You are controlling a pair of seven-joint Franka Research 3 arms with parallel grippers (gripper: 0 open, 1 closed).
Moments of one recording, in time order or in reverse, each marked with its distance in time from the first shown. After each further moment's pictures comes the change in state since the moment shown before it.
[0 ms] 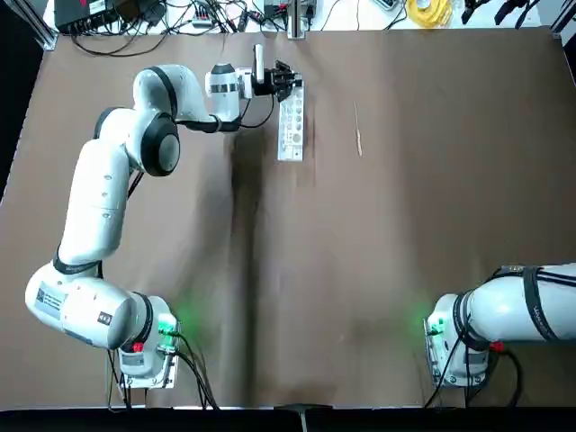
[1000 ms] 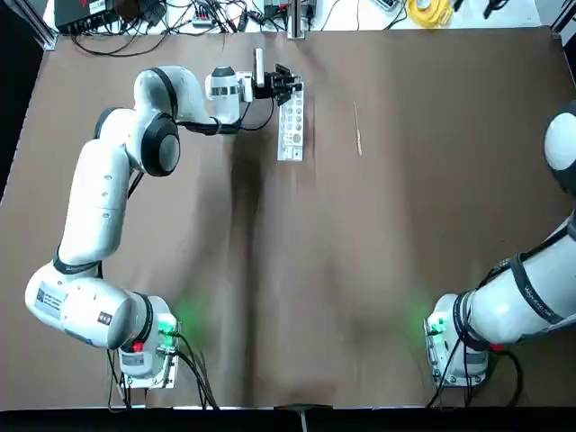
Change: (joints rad) left arm 0.001 0.005 -0.002 -0.016 0.000 0.001 0.025; right arm 0.038 0.356 -0.150 0.387 0.165 -0.235 -0.002
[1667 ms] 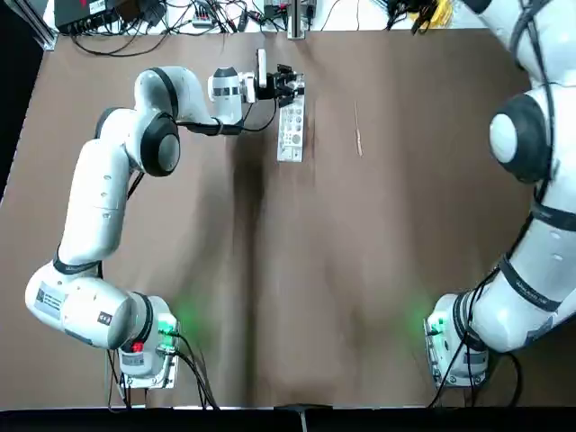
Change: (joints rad) left arm 0.000 -0.003 -0.023 -0.005 0.001 0.001 0.000; right arm 0.163 0.235 0.011 -0.010 0.087 0.412 0.002
